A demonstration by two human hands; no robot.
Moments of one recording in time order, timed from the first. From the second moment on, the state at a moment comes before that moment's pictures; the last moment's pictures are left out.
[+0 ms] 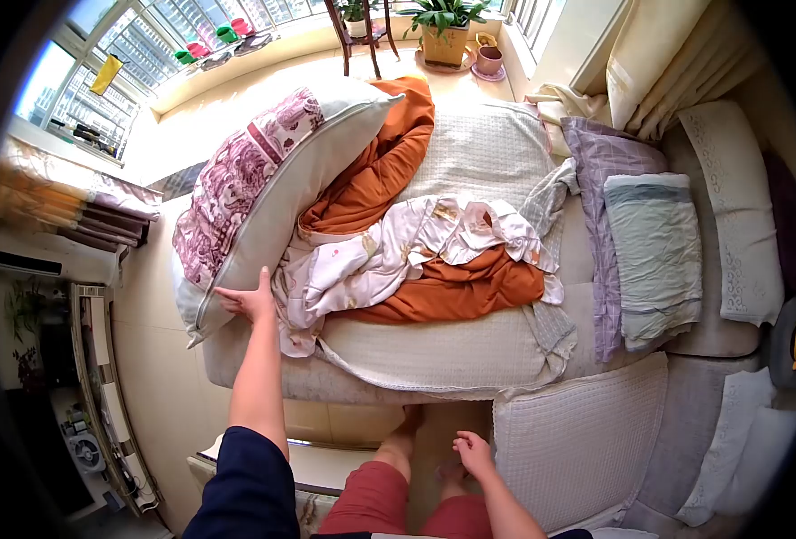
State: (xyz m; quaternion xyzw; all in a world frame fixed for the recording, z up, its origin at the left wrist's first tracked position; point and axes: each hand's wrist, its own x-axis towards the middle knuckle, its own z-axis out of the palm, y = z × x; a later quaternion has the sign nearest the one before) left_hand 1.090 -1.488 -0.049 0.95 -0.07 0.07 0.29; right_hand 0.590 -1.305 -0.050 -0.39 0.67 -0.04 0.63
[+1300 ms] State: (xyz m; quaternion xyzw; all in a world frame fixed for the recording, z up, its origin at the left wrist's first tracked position) left_hand 0.860 -1.465 0.107 0.50 -0.81 -0.32 0.03; right_hand 0.417 -1.367 0.051 -0.27 0.70 -0.47 0.47
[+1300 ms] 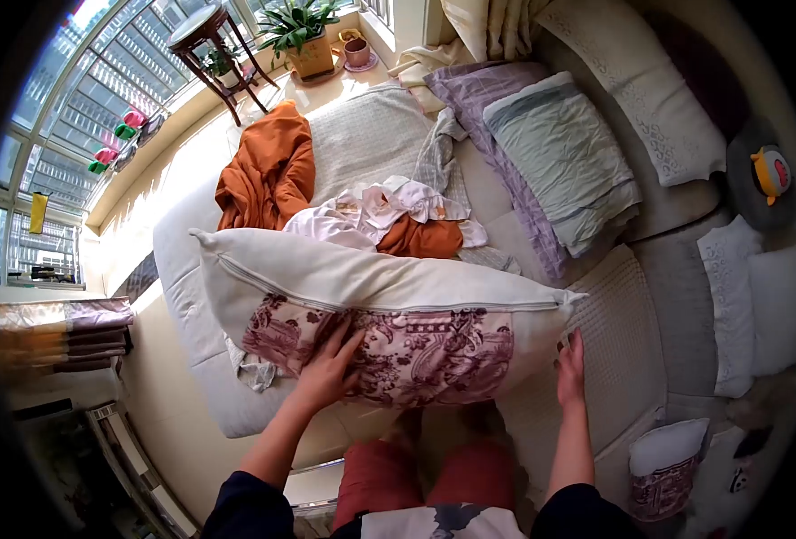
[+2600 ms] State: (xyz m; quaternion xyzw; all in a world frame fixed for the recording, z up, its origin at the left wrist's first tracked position) left_hand 0.388 -1.375 0.226 0.18 -0.96 -0.20 0.05; right_hand 0.168 -1.031 0.179 -0.36 0.90 -0.25 0.03
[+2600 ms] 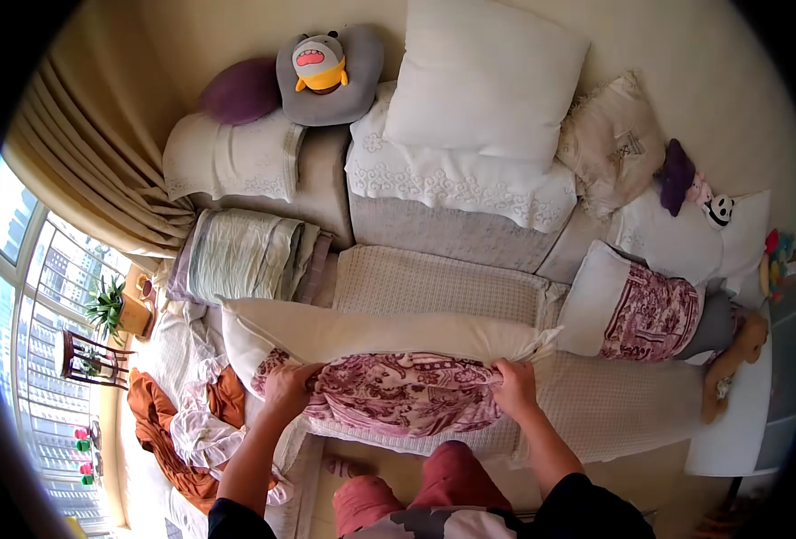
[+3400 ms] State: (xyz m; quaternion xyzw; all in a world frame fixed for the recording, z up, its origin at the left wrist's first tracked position) left_hand 0.051 -1.427 0.076 0.23 -0.97 0.03 0.03; right_hand -0.126 -1.047 0.049 -0.25 0.95 -0.13 -0.13
